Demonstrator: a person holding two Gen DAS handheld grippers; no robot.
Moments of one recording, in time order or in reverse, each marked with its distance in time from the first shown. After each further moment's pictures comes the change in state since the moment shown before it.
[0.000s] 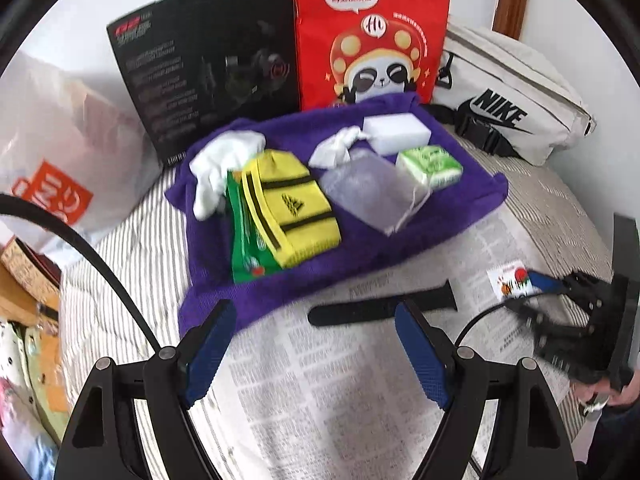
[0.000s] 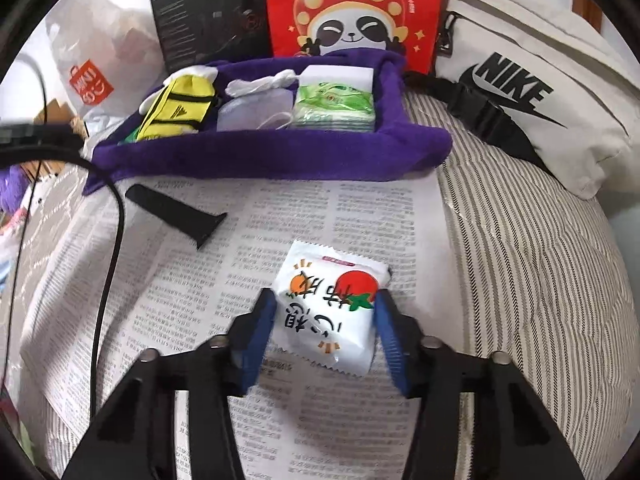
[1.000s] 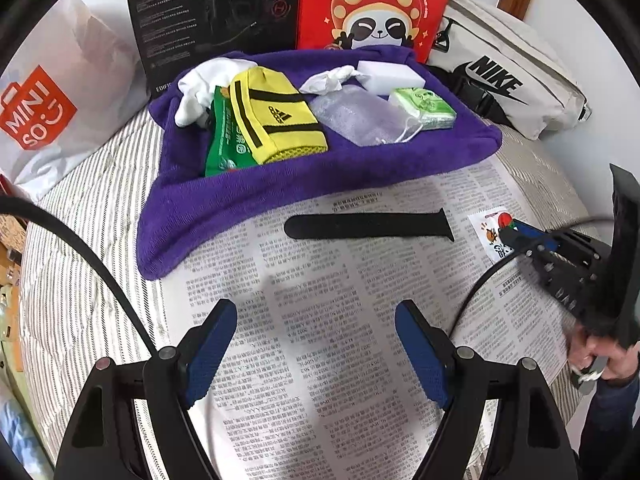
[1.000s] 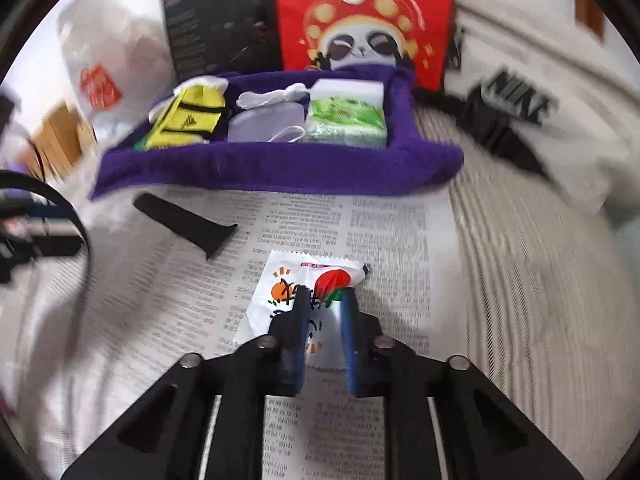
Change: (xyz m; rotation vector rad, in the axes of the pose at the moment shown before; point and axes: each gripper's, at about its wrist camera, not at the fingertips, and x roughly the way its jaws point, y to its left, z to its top) left arm 0.021 0.001 -0.063 -0.076 0.079 -0.085; right arm 0.003 0.001 0.000 0.005 -0.047 0.061
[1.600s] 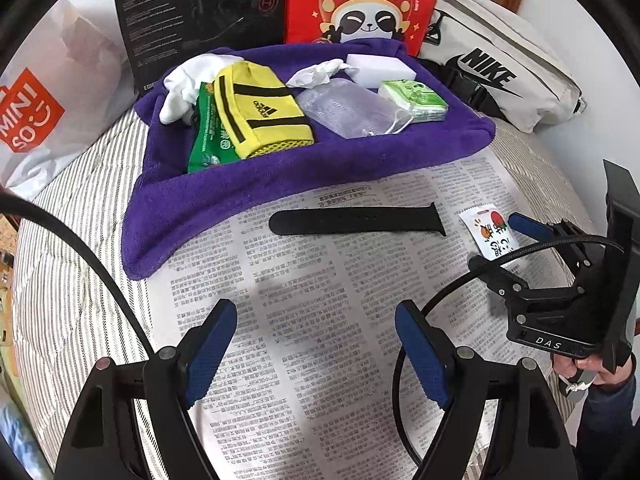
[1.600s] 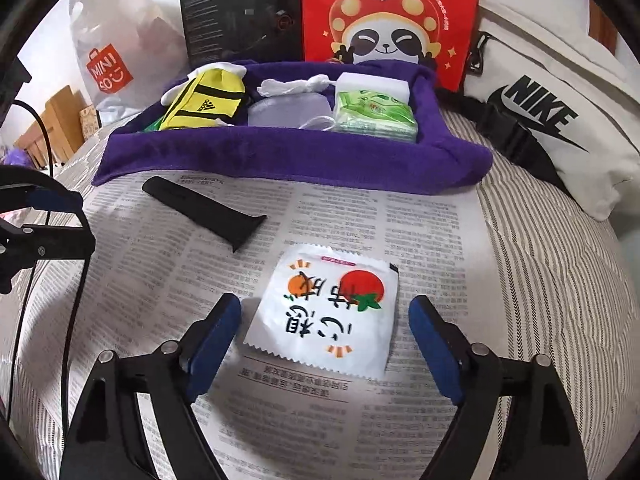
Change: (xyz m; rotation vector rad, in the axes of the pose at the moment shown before) left arm 0.006 -0.009 -0.002 0.019 0.014 -0.021; right arm 0.009 0.034 -0.005 -0.073 -0.003 -0.054
